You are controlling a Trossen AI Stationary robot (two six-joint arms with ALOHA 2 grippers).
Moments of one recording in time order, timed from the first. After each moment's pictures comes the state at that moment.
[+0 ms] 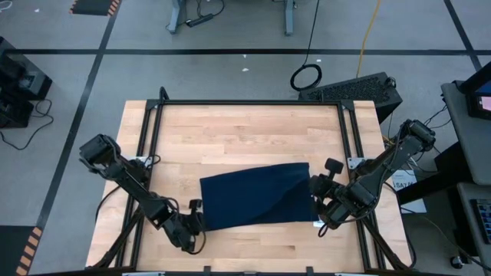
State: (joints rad) left arm -0.79 1.63 0.70 -0.01 -0.38 -0.60; right arm 0.73 1.34 1.02 -1.19 0.77 1.01
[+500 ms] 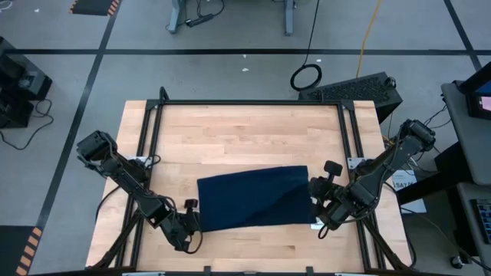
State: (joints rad) left arm -0.80 1.57 0.70 -0.14 -0.28 -0.63; right arm 0.73 1.34 1.02 -1.16 0.70 1.01
